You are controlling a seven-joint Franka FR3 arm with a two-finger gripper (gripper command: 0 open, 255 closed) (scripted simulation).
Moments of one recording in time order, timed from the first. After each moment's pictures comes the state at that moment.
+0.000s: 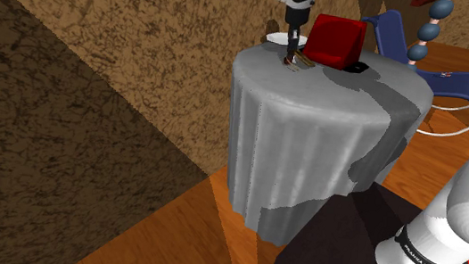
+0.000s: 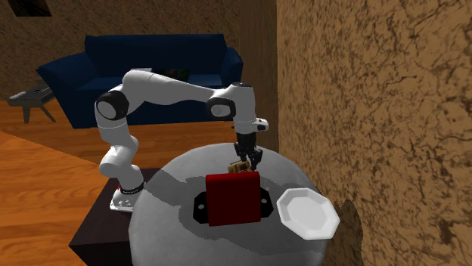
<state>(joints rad) -0.04 0.13 -0.20 -1.65 -0.13 1.92 -0.89</state>
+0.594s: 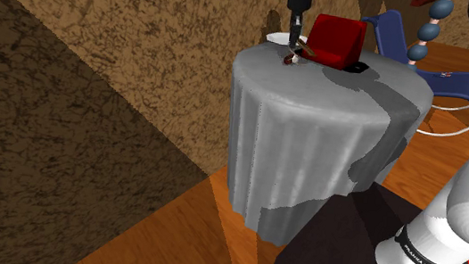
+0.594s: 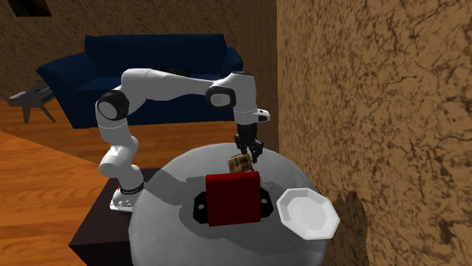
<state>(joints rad) -0.04 0.15 -0.20 -1.53 -0.12 1.81 -0.91</state>
